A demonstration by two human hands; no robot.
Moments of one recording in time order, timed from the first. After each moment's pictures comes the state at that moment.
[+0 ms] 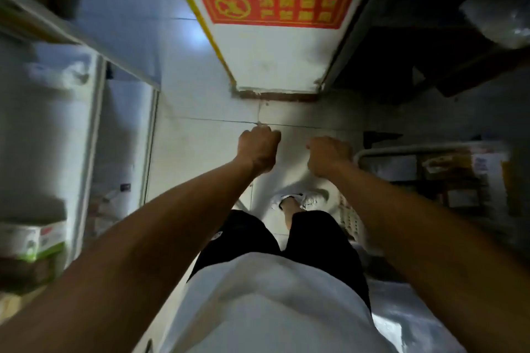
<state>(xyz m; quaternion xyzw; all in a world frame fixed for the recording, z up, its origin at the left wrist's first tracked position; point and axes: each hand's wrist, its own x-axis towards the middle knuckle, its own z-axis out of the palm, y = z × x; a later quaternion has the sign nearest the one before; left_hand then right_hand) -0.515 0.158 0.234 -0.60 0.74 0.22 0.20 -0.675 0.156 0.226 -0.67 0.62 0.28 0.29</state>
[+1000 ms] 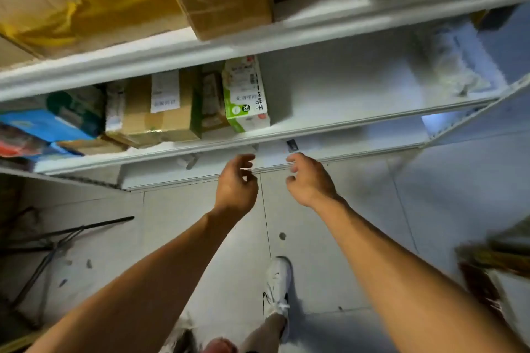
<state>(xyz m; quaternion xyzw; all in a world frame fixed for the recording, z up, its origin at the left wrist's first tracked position) -0.047 0.489 0.068 -0.89 -0.10 0.15 -0.42 -0.056 0.324 0.050 -0.88 0.15 0.21 0.39</state>
